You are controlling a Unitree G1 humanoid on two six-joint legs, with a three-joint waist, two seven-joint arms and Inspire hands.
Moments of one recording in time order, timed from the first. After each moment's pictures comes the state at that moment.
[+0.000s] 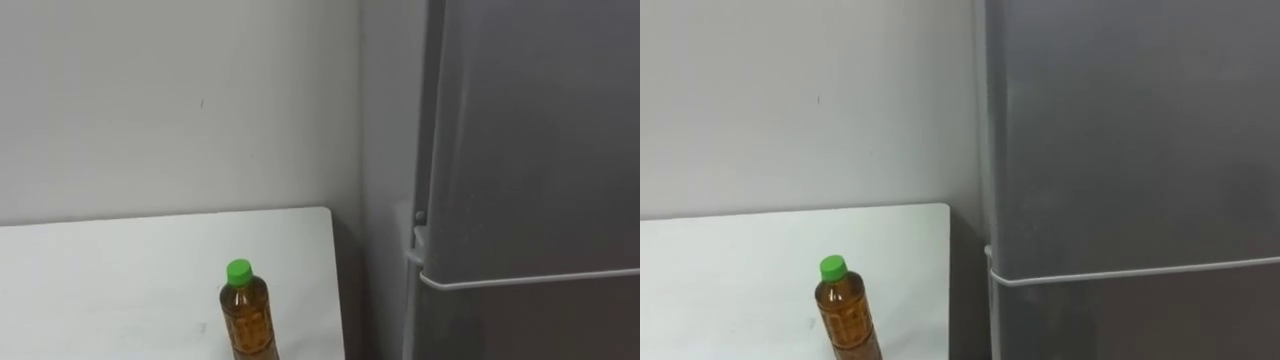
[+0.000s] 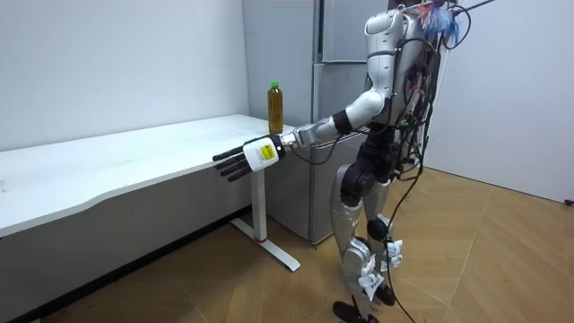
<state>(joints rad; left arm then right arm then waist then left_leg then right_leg) 0.23 0.19 0.27 0.38 -0.38 -0.15 0.47 0.19 -0.23 -0.11 1.23 0.54 -0.03 0.21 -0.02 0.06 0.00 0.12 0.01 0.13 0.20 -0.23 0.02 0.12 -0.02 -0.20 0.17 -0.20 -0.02</state>
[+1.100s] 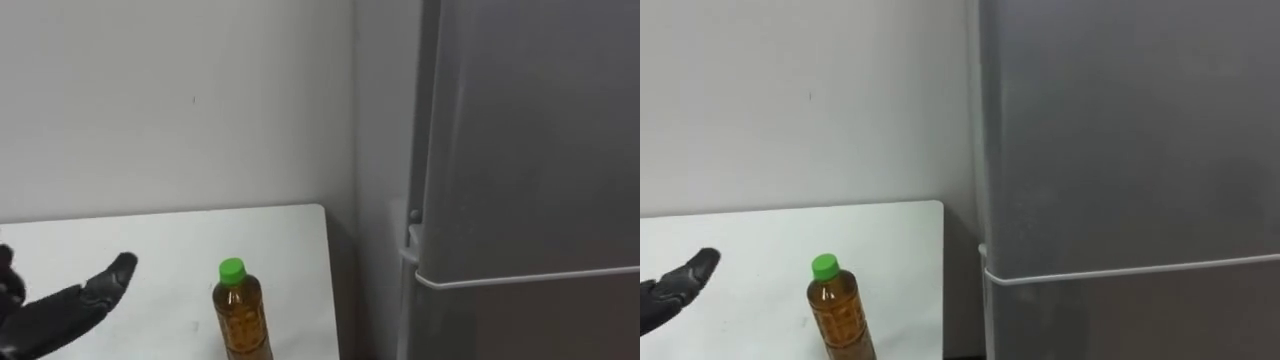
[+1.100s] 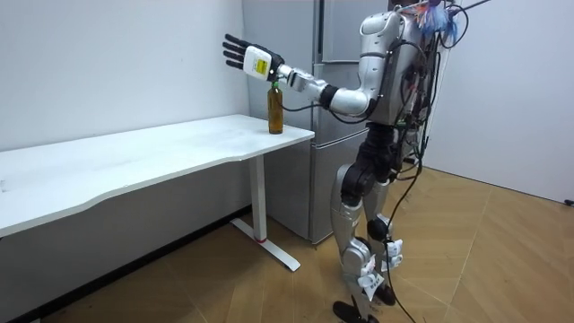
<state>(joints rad) 0.10 0.22 0.19 -0.33 -0.33 -0.12 0.28 0.18 -0.21 -0.13 1.25 0.54 -0.03 0.23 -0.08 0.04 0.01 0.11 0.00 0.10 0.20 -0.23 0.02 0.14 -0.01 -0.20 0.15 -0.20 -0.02</state>
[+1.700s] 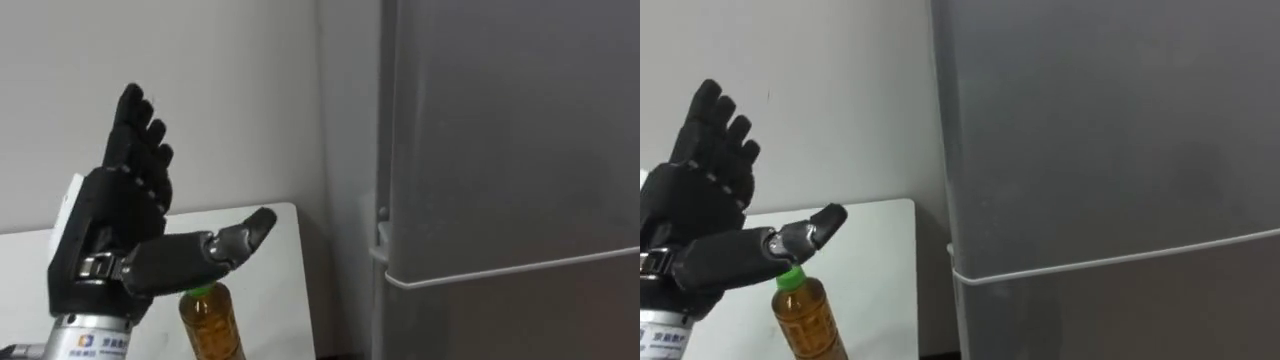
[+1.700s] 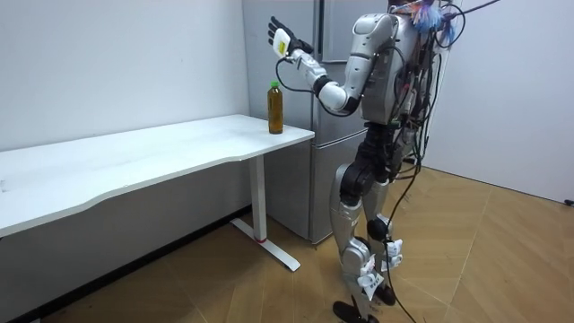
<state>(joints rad) -0.08 0.21 0.00 -0.43 -0.35 -0.05 0.02 0.14 -0.22 -0.07 1.26 0.54 -0.02 0.24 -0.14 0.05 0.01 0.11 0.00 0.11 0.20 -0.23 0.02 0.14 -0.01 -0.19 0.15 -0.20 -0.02</state>
